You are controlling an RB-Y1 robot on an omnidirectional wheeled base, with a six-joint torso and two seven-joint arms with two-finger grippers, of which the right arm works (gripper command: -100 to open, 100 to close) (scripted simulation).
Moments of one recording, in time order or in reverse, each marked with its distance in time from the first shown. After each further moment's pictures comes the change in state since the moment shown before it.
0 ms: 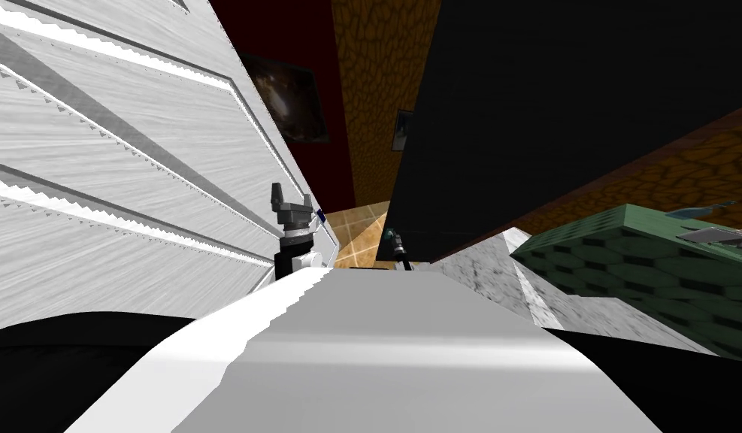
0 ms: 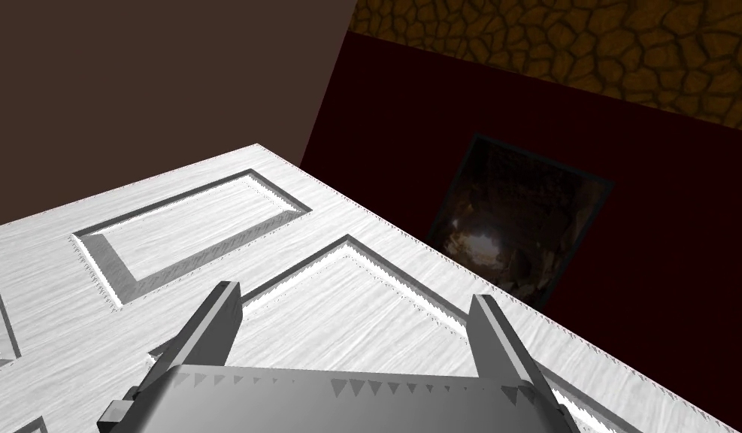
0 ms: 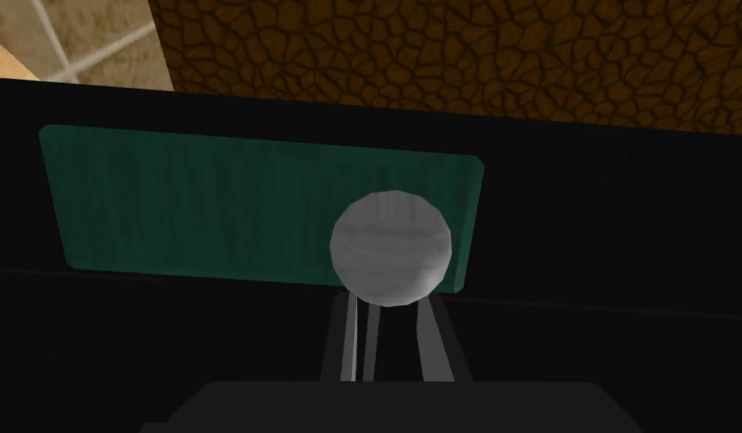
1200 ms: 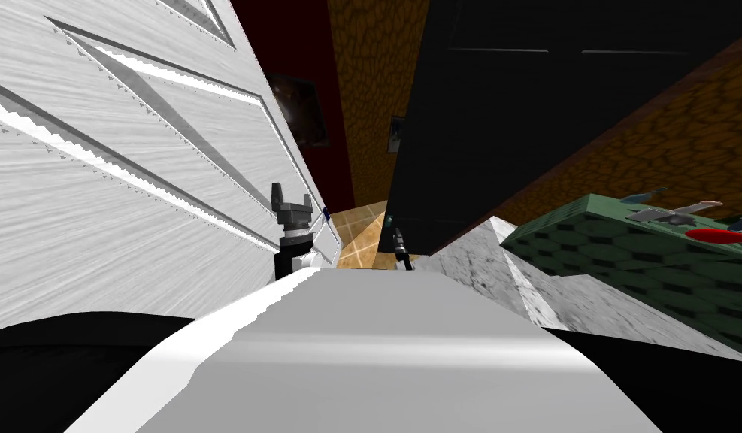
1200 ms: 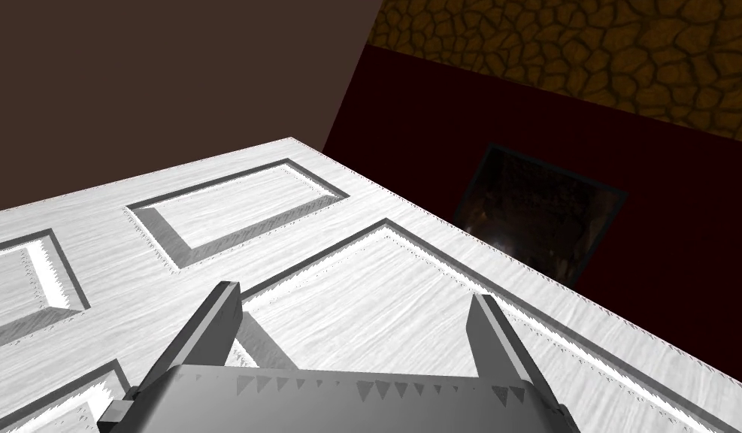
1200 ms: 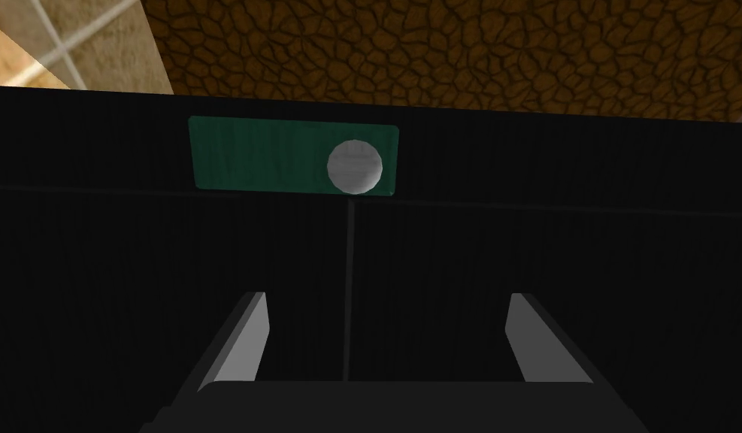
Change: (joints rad) arm -0.005 0.000 -0.028 -0.007 -0.024 0.007 0.004
